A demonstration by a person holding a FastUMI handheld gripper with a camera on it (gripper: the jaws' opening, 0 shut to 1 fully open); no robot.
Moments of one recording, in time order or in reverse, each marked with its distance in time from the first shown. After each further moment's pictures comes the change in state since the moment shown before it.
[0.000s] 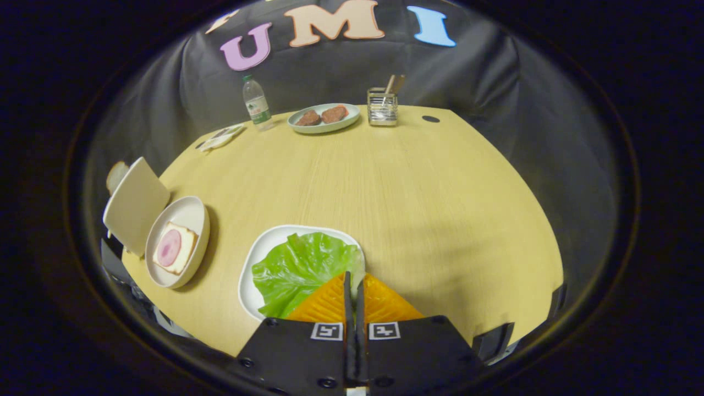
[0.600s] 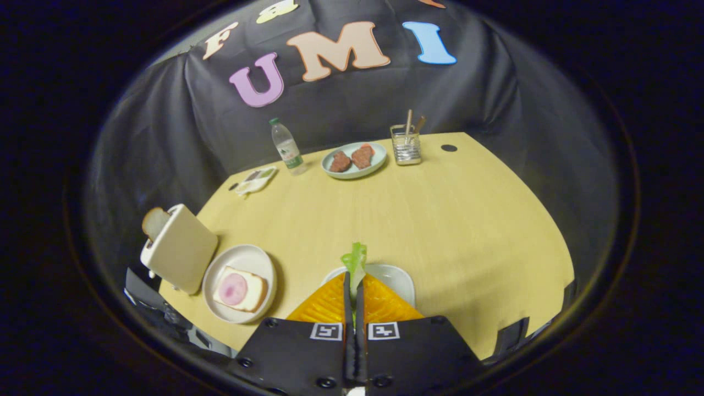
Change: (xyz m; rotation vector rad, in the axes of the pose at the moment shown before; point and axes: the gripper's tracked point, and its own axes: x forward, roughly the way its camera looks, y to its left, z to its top) arm -0.059 0.074 0.072 0.163 -0.145 0.179
